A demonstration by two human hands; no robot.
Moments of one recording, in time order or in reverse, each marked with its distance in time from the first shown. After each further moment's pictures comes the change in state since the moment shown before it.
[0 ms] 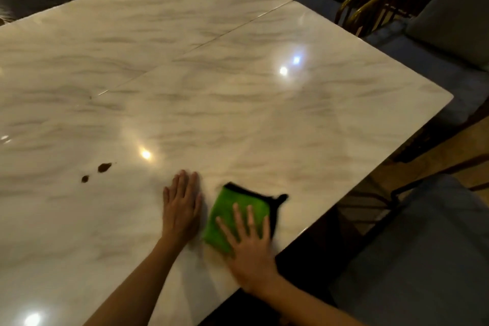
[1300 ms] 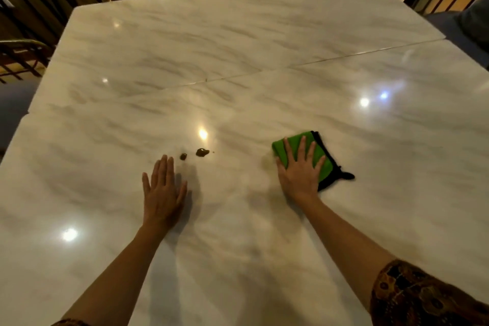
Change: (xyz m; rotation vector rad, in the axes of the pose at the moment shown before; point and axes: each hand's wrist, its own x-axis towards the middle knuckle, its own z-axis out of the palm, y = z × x) left_hand -0.013 -0.209 -0.054 0.028 0.185 -0.415; right_hand 0.263 -0.050 -0.021 -0.052 0.108 0.074
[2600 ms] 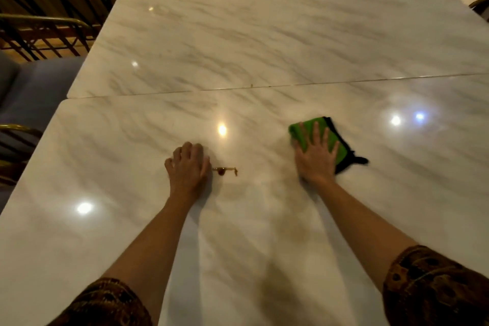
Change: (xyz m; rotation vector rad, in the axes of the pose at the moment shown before) left_hand 0.092 -0.030 -0.011 -0.007 0.043 -0.181; right_hand 0.099 -0.091 -0.002 0.097 -0.055 -0.093
